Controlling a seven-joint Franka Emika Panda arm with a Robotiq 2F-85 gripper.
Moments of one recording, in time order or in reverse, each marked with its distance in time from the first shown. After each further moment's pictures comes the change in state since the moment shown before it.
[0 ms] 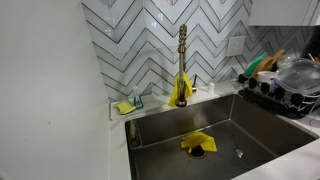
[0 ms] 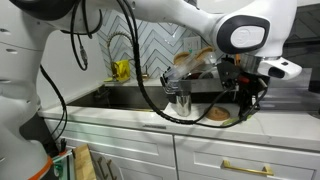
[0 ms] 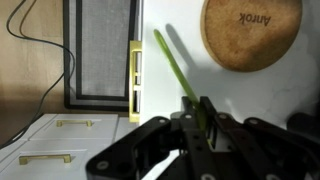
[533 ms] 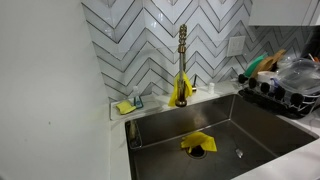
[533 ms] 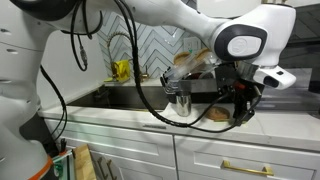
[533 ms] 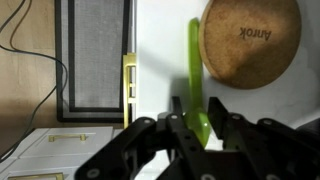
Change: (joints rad) arm 0.001 0.003 0.002 -0.039 0.054 0.005 -0.015
